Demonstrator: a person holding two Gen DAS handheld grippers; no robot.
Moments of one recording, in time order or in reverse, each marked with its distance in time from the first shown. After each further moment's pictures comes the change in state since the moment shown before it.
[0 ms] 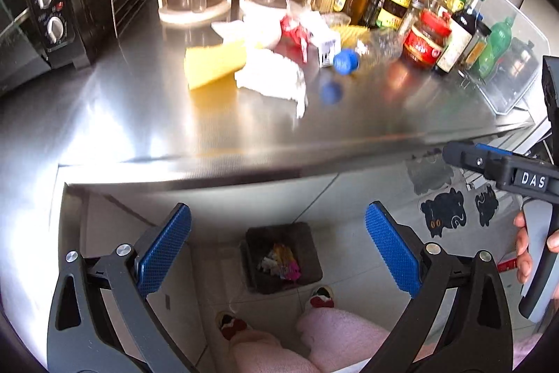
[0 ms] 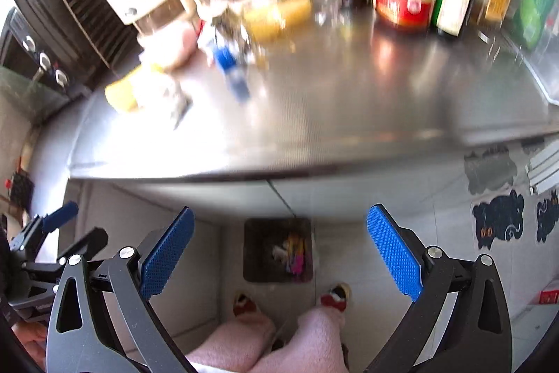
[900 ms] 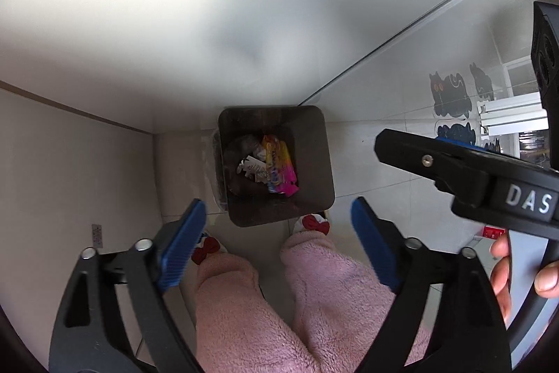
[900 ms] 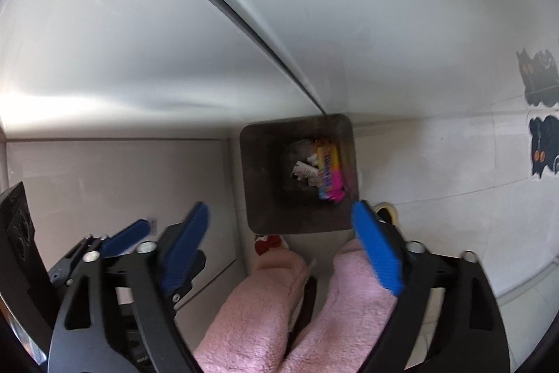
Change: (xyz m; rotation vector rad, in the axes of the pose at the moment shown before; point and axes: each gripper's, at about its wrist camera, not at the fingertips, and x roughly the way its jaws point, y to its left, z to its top) left arm 0.233 0.009 -0.124 -0.113 0.493 -0.028; right arm 0.242 -0.002 -0.088 0.116 0.475 0.081
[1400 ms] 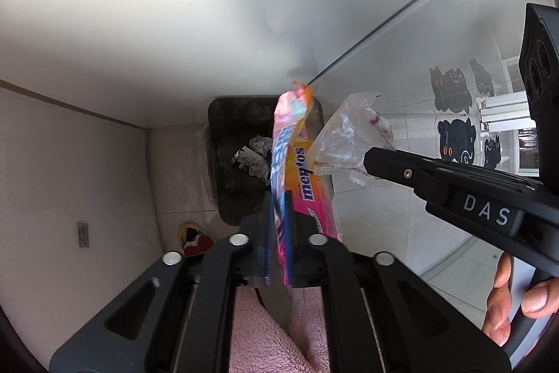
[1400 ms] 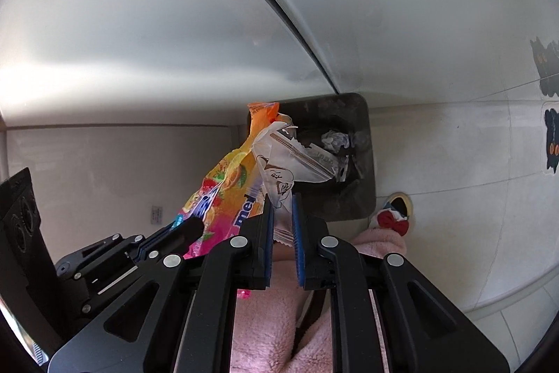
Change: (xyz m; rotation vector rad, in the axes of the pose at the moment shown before) left arm 0.034 -0.001 -0.004 -0.006 0.031 -0.014; right arm 0.040 -0.014 -0.010 0.017 0.065 0.081
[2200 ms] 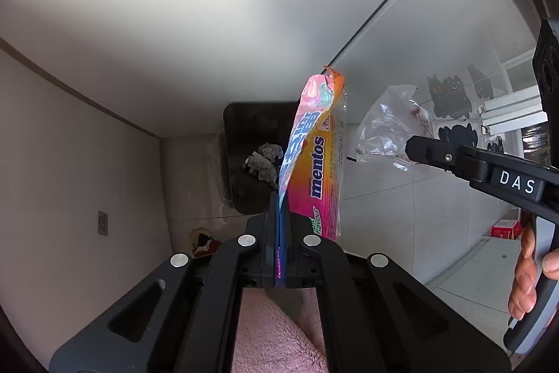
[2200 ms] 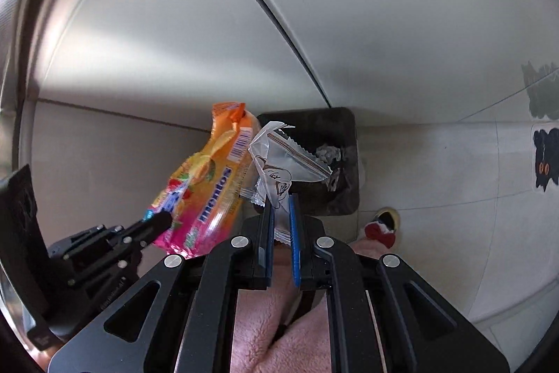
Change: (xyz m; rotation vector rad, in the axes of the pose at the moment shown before) left arm -0.047 -0.003 -0.041 0.028 -0.094 0.034; right arm -0.040 0.003 -0.033 -0.066 -0.117 -0.011
